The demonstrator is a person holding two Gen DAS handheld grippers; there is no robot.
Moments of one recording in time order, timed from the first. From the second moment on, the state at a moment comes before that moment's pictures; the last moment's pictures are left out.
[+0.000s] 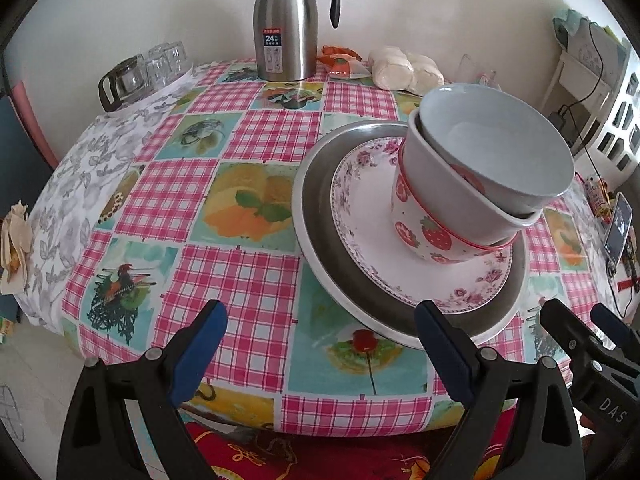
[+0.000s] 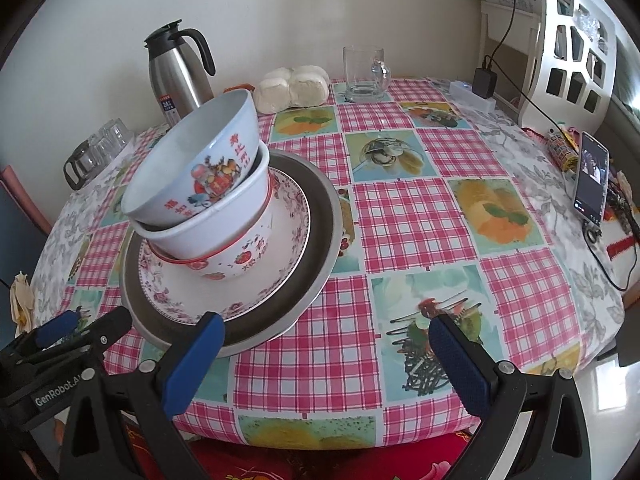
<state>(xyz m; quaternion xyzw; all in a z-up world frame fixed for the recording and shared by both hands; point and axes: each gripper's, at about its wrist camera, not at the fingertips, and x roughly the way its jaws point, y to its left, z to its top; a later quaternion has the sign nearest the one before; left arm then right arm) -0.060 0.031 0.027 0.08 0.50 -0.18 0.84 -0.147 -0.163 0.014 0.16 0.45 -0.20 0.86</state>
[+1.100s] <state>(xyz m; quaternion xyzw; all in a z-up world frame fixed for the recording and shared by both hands) -0.066 0.025 0.027 0.13 0.49 -0.12 0.85 -0.147 -0.163 0.012 0.16 0.45 -0.20 0.86</state>
